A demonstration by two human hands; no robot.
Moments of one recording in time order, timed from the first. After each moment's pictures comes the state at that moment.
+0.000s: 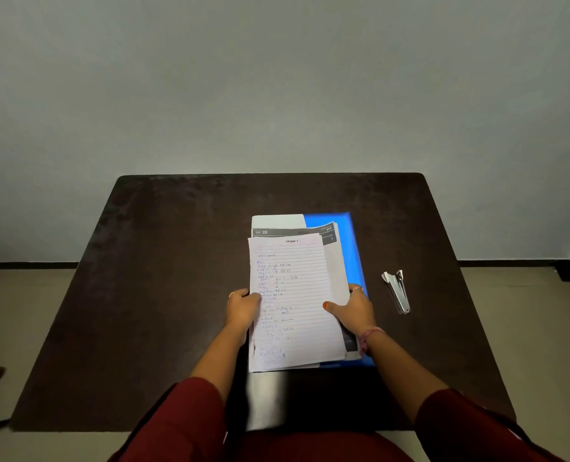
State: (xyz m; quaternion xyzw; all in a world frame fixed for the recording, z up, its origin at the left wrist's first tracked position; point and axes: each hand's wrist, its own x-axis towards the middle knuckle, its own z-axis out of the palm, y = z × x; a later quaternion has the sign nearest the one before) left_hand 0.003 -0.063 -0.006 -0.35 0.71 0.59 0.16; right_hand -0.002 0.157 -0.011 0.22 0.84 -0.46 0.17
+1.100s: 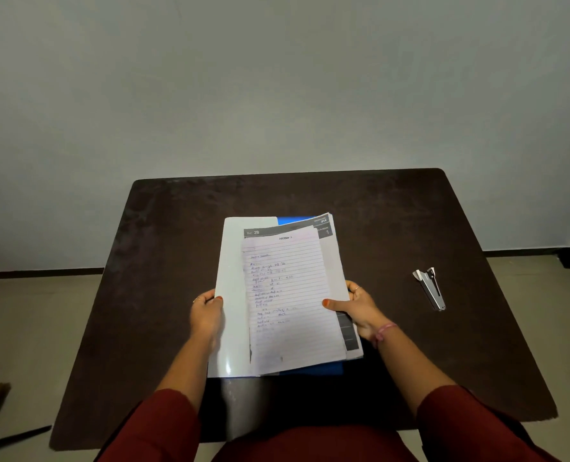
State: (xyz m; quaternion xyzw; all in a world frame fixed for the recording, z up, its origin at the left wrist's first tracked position) left_hand -0.002 -0.189 -0.004 -0.42 0.67 0.61 0.05; right_hand -0.012 0.094 -0.029 0.27 0.59 -0.73 0.24
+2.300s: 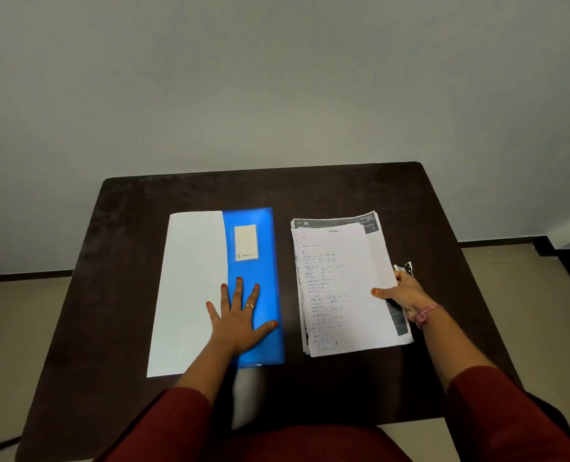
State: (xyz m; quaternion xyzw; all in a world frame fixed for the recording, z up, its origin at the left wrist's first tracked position) left_hand 0.007 -0.127 -0.036 0.04 0.96 0.12 0.26; right_hand -0.031 0.223 -0.013 0.35 0.71 -0.57 0.20
